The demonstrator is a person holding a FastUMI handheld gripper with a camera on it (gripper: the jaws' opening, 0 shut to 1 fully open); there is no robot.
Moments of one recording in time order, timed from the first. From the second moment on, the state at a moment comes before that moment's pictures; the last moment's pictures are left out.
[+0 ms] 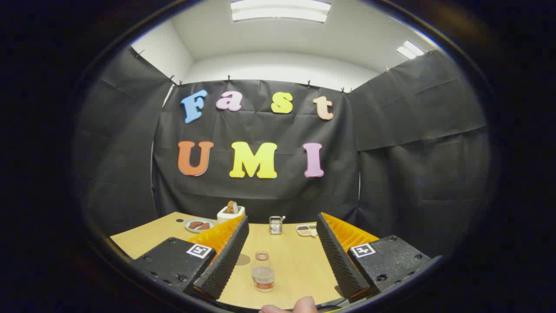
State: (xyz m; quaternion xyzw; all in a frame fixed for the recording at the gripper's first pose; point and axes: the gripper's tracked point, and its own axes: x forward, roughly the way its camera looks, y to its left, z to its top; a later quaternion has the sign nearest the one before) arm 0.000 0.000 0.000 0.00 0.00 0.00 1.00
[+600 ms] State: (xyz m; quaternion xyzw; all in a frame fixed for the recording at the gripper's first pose) arm -0.002 0.001 0.002 0.00 0.00 0.00 1.00
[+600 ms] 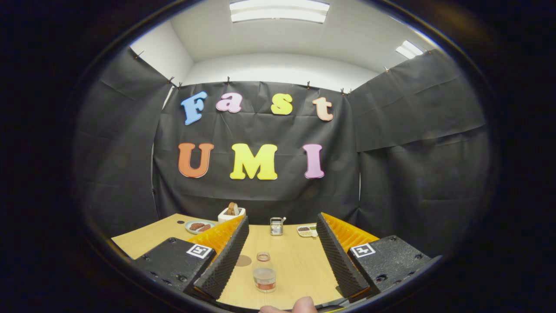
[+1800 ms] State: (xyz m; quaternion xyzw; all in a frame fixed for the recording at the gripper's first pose) arm -0.001 0.006 -0.004 0.00 0.01 0.01 1.00
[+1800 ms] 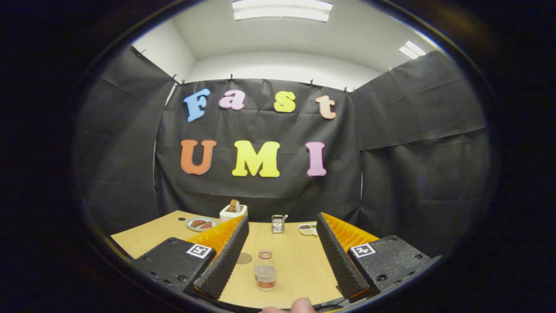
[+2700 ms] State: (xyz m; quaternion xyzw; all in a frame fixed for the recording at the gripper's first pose) arm 0.006 0.010 -0.083 -0.03 0.04 0.00 1.00
